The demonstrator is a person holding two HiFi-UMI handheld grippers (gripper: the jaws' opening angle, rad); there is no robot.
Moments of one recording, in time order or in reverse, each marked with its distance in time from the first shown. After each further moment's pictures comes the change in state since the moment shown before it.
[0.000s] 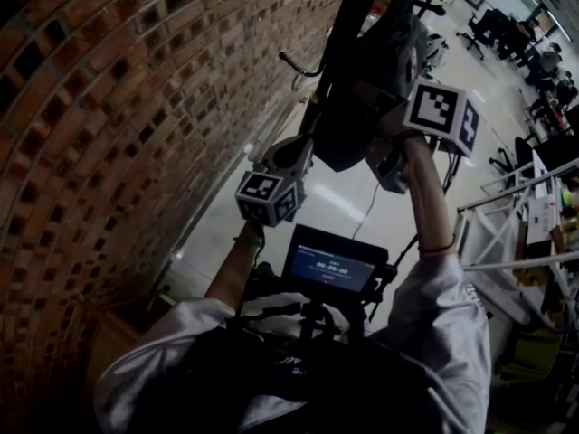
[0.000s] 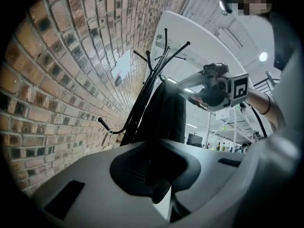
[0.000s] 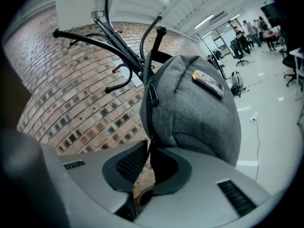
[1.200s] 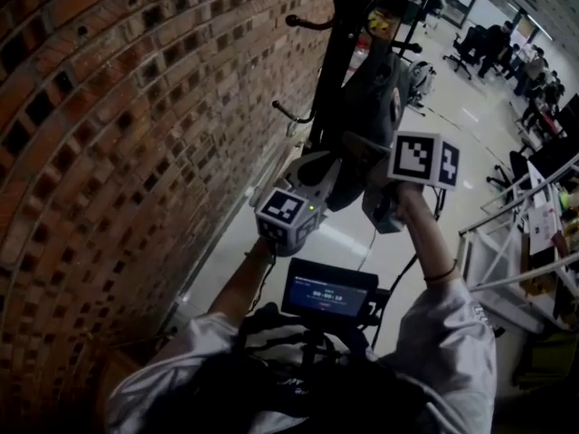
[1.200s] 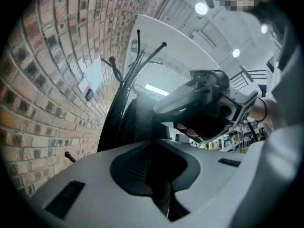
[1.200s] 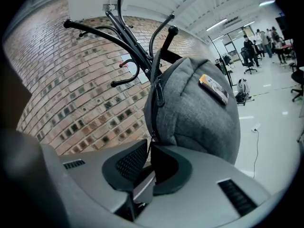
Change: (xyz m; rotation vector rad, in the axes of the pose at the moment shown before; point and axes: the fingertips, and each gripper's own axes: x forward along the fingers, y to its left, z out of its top) left arm 0.050 -0.060 0.069 0.194 -0.069 -0.201; right arm -0.006 -0.002 -0.009 -0.096 0.031 0.019
